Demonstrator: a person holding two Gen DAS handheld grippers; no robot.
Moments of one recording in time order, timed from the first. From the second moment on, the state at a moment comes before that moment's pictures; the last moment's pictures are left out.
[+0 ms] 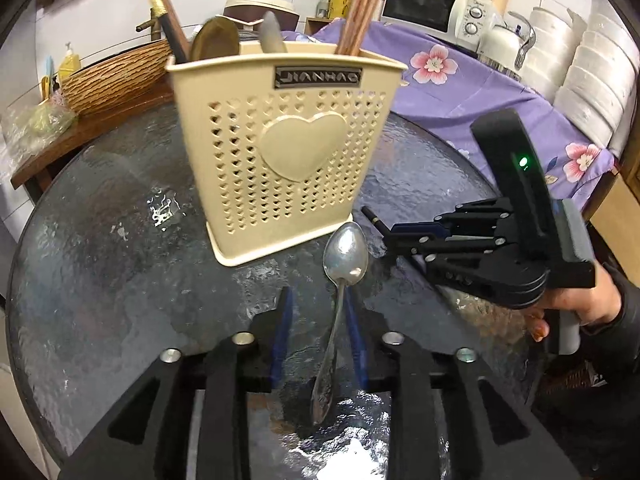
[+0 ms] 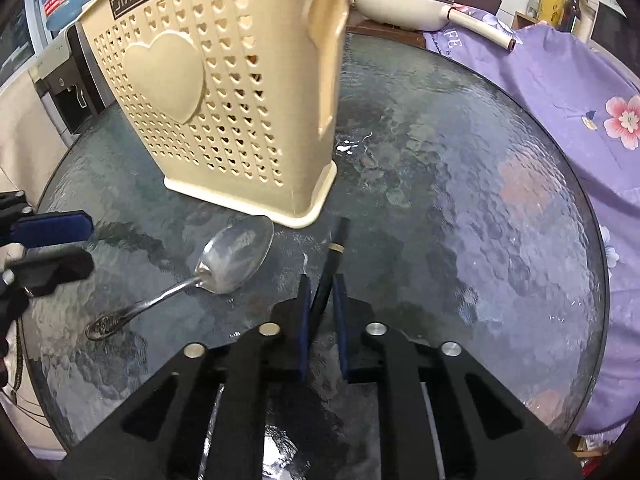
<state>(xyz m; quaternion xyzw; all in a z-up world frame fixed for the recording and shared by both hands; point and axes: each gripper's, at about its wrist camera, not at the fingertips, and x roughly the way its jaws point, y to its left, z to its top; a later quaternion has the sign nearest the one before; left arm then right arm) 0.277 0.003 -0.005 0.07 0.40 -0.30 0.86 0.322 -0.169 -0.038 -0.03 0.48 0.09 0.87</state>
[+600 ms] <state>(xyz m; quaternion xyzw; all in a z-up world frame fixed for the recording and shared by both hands) 0.300 -0.085 -0.035 0.16 0.41 -0.28 0.85 0.318 -0.234 -0.033 0.10 0.48 0.15 0.86</state>
